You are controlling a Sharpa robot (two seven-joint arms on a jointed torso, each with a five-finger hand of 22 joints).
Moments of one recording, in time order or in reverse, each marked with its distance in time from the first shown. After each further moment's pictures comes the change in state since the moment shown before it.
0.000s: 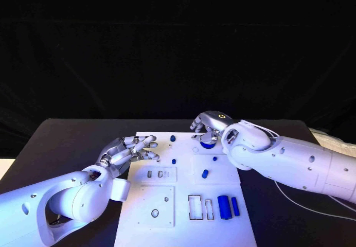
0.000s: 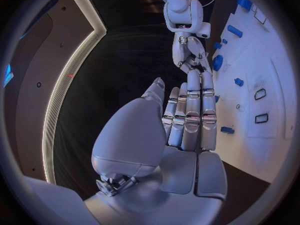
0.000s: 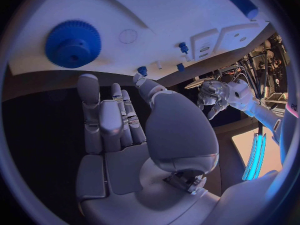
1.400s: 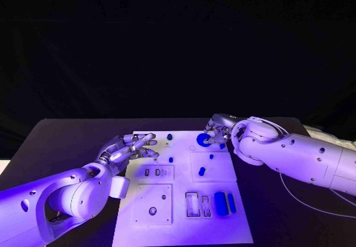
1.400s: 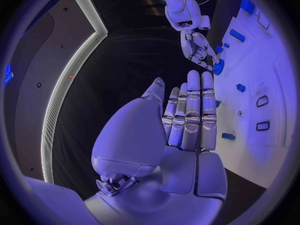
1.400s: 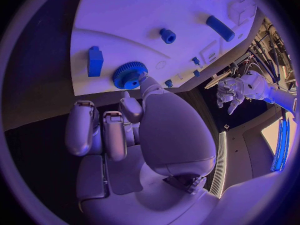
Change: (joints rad) left arm 0.000 -0.001 0.000 -0.004 0.000 0.014 -0.008; left_hand 0.000 0.000 -0.003 -0.003 0.000 0.000 0.000 -0.003 -0.001 -0.003 0.003 -0.006 0.000 0.000 0.000 -0.004 0.002 0.000 0.000 0.000 0.000 -0.001; right arm 0.003 -0.029 0.002 -0.035 0.143 0.159 -0.127; right_hand 0.105 -0.010 -0.296 0.211 0.112 -0.028 -0.016 0.008 0.002 0.166 -0.036 0.954 1.039 0.001 -0.037 0.251 0.277 -0.069 0.152 -0.028 0.312 0.470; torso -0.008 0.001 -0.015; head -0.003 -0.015
